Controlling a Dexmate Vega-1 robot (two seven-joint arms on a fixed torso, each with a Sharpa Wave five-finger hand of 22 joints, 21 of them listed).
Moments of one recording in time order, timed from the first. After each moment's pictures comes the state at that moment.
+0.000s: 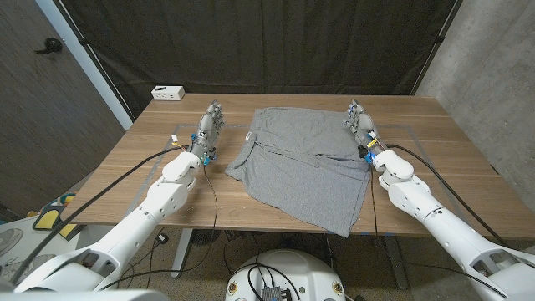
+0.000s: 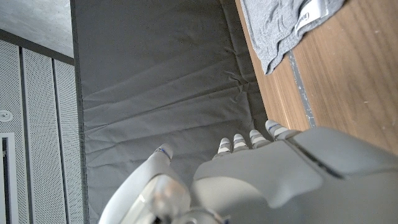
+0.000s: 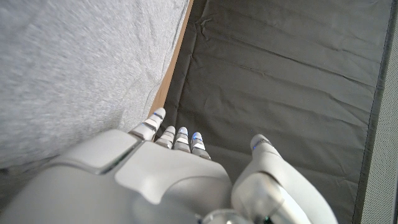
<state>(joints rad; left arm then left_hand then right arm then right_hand) 0.83 0.51 0.37 -1.29 -0.65 -0.29 -0.03 0.02 0.07 0.38 0.18 0.35 -0.17 -0.05 0.17 0.17 -0.17 -0.07 0.19 0.17 -0.17 -0.03 0.17 0.17 -0.17 -0.01 0.22 0.19 -0.85 -0.51 -0.37 -1.31 0.65 0.29 0.03 0.15 0.09 0.27 0.09 0.27 -0.08 0.02 0.19 0.18 -0.05 0.04 0.19 0.18 -0.12 0.00 0.19 0.18 0.07 -0.01 0.19 0.17</state>
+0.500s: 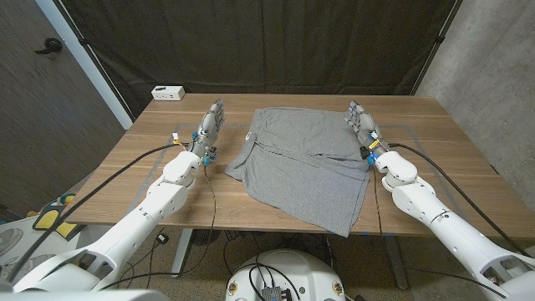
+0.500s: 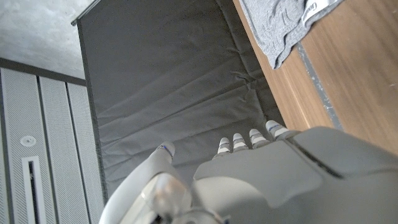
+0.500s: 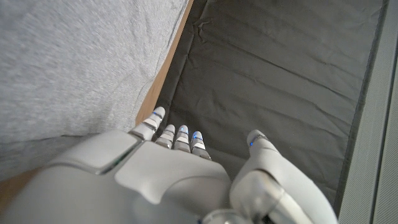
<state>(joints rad) 0.85 0.54 0.40 -1.34 -0.51 -0.34 0.04 0.07 0.10 0.39 0.14 0.35 -0.17 -0.07 0.20 0.17 -0.17 -0.08 0.22 0.17 -0.17 0.02 0.19 0.17 -0.17 0.03 0.24 0.19 -0.90 -0.57 -0.37 -1.40 0.58 0.30 -0.02 0.23 0.12 0.31 0.04 0.28 -0.04 0.00 0.19 0.18 -0.02 0.05 0.20 0.18 -0.07 0.05 0.20 0.18 0.09 0.08 0.20 0.17</state>
